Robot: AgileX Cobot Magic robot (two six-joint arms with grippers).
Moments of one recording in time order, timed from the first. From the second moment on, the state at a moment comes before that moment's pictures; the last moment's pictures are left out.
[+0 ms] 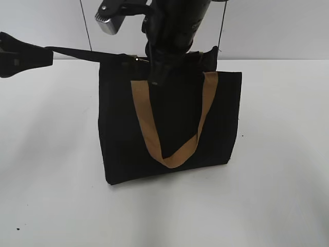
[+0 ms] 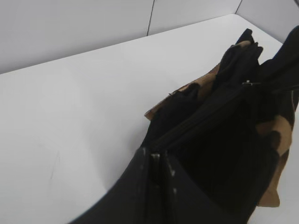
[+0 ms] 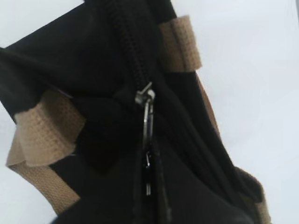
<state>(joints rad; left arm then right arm) -0.05 1.29 -0.77 1.76 -0.67 -1.59 0.68 1.94 -1.74 -0.04 1.03 -0.65</state>
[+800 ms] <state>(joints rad) -0.06 1.29 -0.77 1.75 -0.60 -1.59 0.64 1.92 -1.74 -0.09 1.12 -0.69</state>
